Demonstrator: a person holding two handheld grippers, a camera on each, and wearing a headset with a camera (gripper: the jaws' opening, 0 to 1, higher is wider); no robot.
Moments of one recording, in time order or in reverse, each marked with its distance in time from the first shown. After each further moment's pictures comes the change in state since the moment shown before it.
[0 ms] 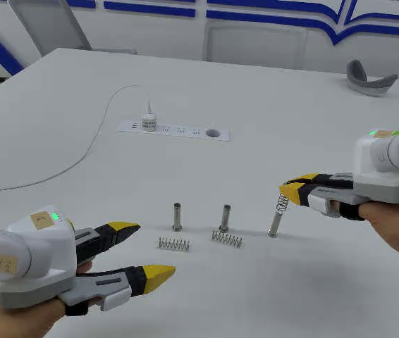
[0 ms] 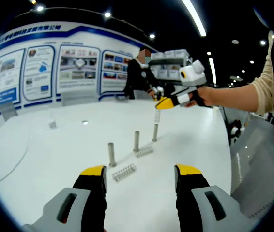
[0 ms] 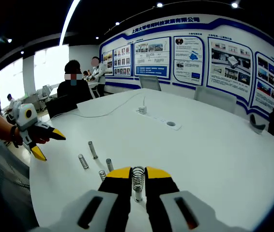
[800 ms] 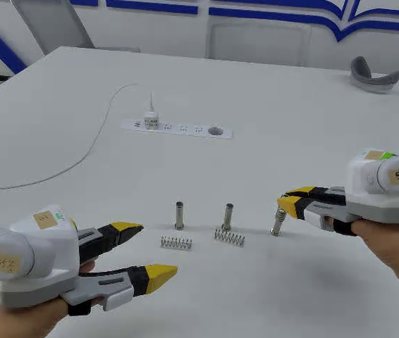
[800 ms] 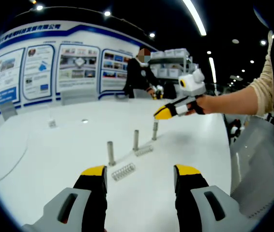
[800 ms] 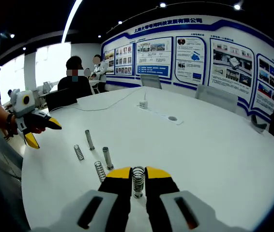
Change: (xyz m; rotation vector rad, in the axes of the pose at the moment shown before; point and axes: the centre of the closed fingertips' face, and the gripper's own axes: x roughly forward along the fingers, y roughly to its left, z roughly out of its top) left arm 0.001 0.000 -0.003 -0.003 0.010 -0.003; right arm 0.016 0.002 -0.031 -0.027 -0.007 -0.002
